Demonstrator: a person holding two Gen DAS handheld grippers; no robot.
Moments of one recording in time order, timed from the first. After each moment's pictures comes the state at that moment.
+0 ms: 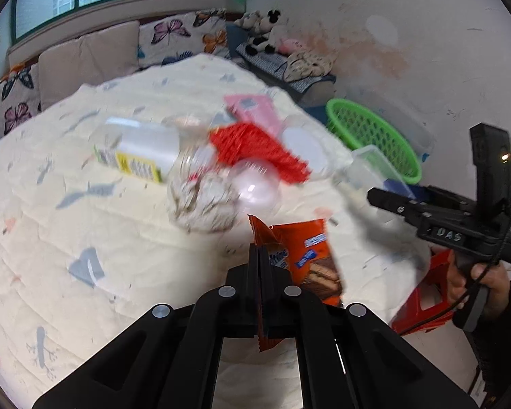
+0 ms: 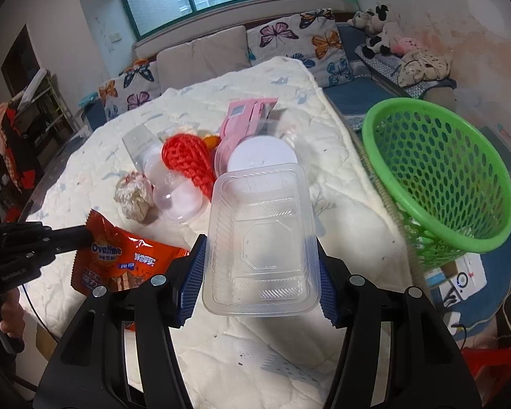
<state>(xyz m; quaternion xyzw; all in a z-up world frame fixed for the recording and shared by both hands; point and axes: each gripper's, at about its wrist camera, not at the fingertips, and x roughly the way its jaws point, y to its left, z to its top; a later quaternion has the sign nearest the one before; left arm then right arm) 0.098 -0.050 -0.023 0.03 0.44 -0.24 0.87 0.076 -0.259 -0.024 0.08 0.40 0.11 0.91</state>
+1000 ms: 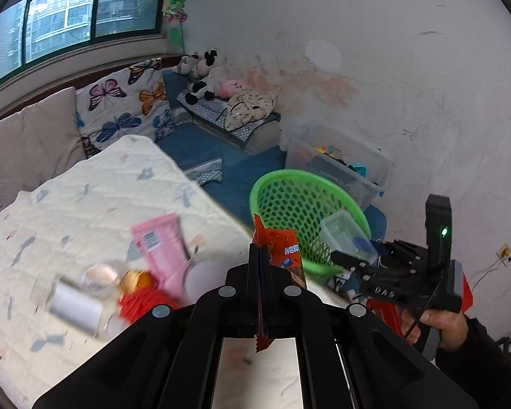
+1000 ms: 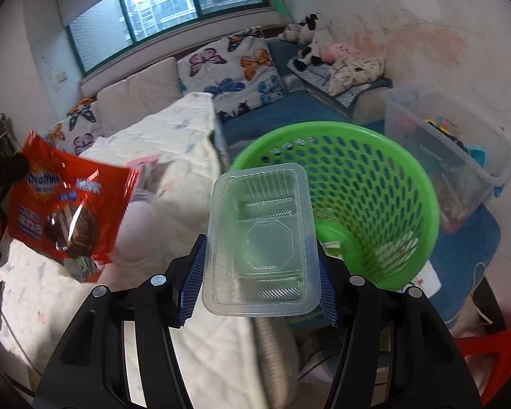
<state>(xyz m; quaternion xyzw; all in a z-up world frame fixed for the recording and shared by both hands) 0.170 -0.184 0.068 0.05 0.36 -0.34 0.87 0.098 -0.382 -0.014 0.11 0.38 -0.01 0.92</state>
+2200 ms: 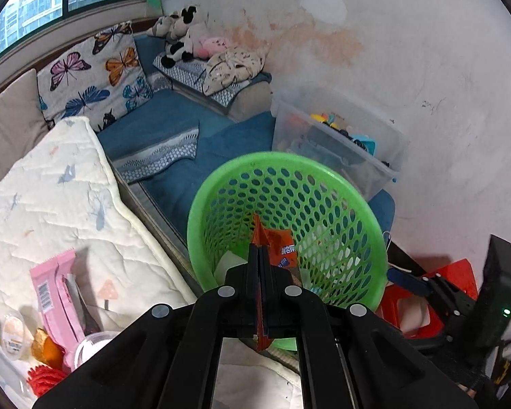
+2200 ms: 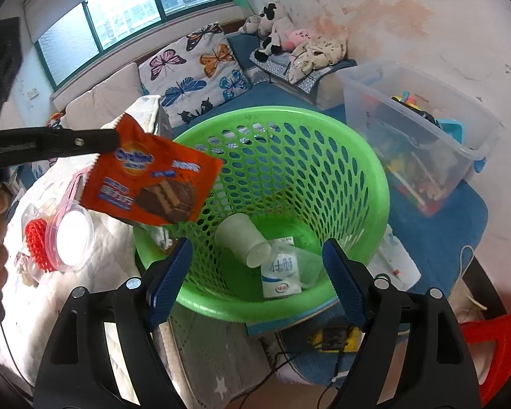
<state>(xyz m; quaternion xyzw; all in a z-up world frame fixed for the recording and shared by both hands) 0.244 -0.338 -0.003 0.08 0.44 -0.33 0.83 0.091 -0.452 -0.043 0.14 0.39 -0.05 0.91</state>
